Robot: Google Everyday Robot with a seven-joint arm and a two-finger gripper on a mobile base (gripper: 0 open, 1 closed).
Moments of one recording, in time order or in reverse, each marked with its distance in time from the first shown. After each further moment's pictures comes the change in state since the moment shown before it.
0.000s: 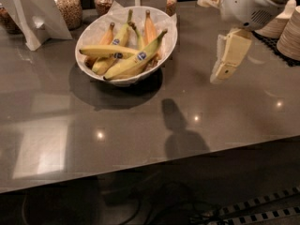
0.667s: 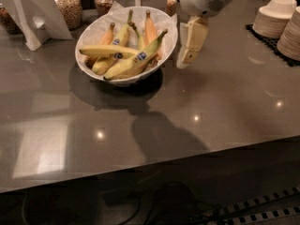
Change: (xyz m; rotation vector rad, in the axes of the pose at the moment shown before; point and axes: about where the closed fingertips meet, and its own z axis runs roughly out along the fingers) arm -0.068 -0.045 0.040 -0.009 -0.158 -0.221
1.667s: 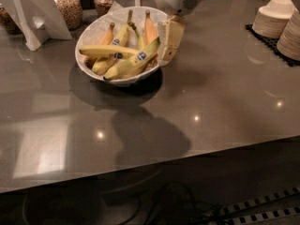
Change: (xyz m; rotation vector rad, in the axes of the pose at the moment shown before) arm -0.035 -0.020 0.034 -0.036 -0.060 -0.091
